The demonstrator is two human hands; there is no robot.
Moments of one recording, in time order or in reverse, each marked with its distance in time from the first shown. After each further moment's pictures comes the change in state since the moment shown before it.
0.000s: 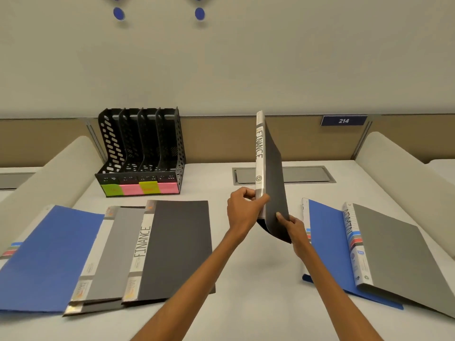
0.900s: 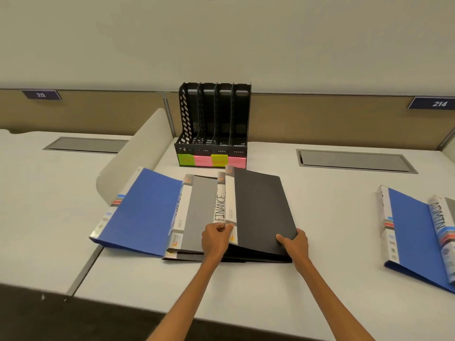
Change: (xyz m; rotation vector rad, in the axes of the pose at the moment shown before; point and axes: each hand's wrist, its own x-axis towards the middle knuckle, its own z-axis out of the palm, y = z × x) left_hand -0.072 -0.163 -0.273 0.286 0.221 -0.376; right_hand -0.123 0.072 0.201 -0.187 -0.041 0.046
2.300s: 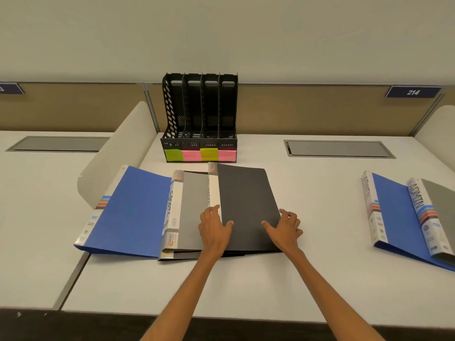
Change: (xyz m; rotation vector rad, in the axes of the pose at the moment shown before) left_hand 0.014 -0.001 -0.005 0.342 -0.046 0.224; right_hand -0.019 -0.021 0.033 -0.577 0.116 -0.191
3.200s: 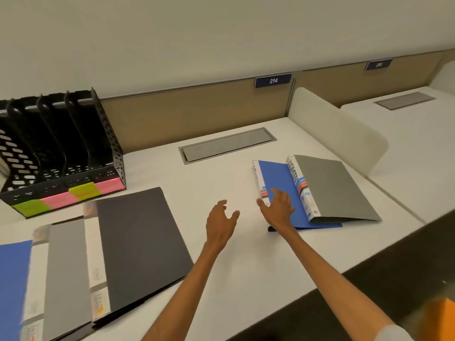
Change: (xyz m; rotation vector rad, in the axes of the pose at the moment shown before) left_hand -0.039 0.215 0.190 -0.168 -0.451 0.228; right_hand 0.074 0.175 -0.193 0.088 0.311 0.245
